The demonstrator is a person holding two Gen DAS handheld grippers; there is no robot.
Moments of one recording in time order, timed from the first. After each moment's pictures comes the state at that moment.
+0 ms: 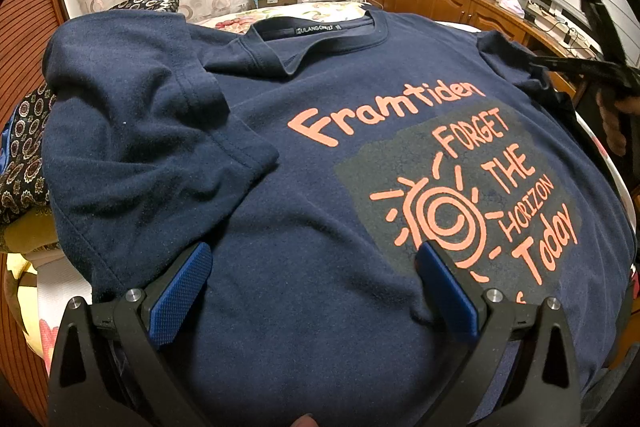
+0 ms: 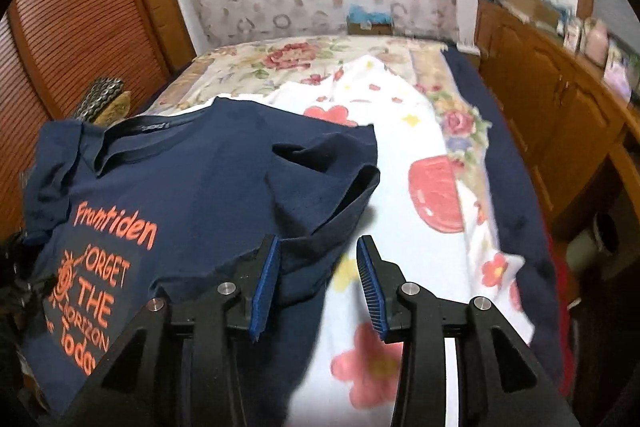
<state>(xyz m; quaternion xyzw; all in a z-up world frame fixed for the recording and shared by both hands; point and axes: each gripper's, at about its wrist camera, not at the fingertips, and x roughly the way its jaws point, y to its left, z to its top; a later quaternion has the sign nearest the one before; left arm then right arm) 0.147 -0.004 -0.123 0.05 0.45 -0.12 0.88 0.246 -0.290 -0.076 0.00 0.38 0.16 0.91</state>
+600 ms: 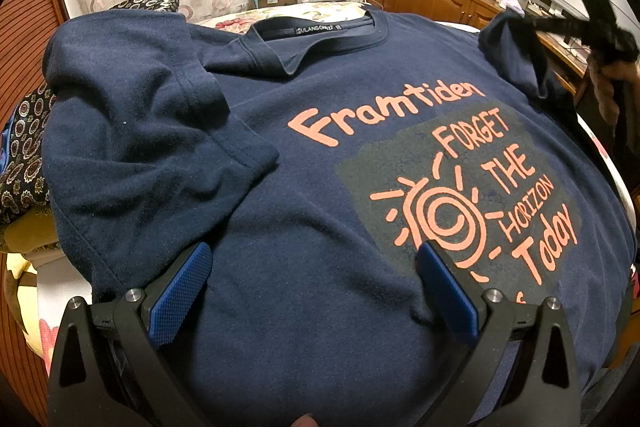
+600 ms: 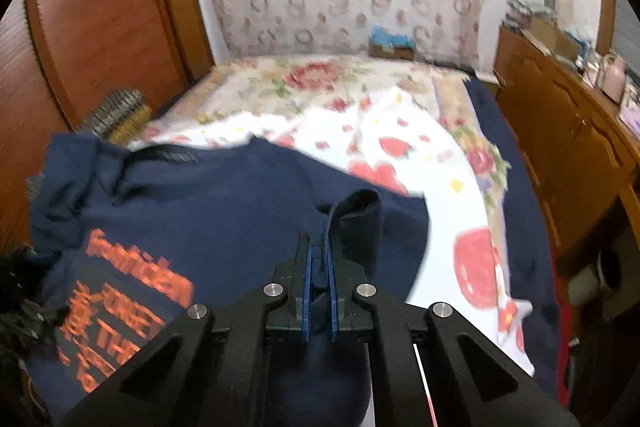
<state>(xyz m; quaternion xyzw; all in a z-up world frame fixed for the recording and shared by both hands) 0.147 -0.005 -0.123 0.05 0.45 -0.12 0.88 0.262 -0.253 -0.033 -0.03 0.33 0.19 0.92</state>
